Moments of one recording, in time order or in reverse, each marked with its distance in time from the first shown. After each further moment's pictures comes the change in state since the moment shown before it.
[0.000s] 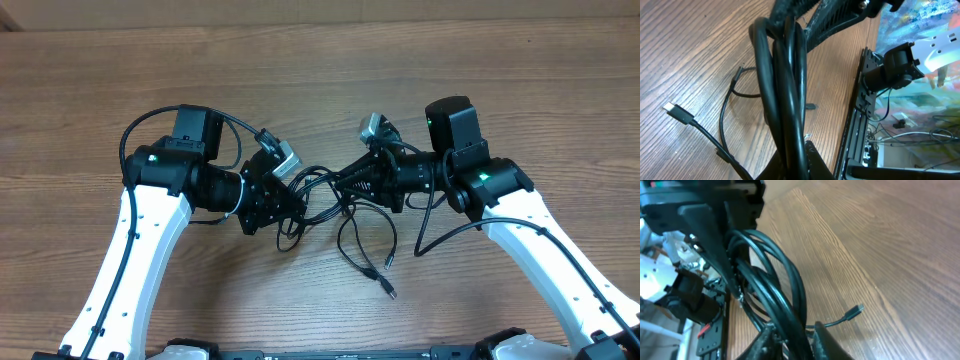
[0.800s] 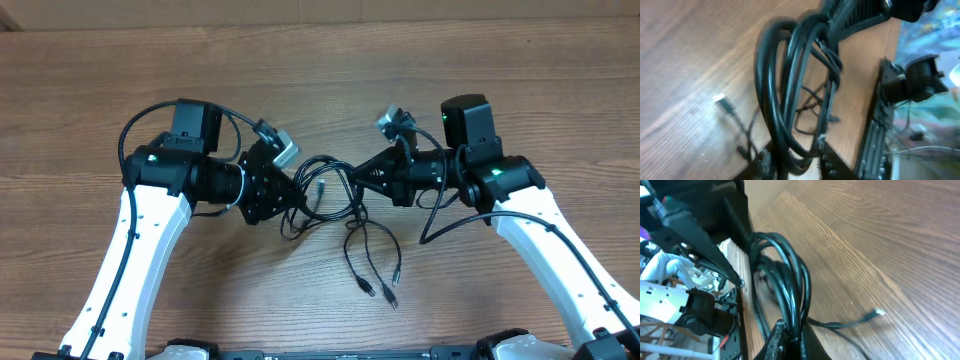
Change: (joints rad) left arm 0.001 0.000 0.002 0.134 -0.055 -0.116; right arm -0.073 0.000 0.000 -0.064 -0.018 0.159
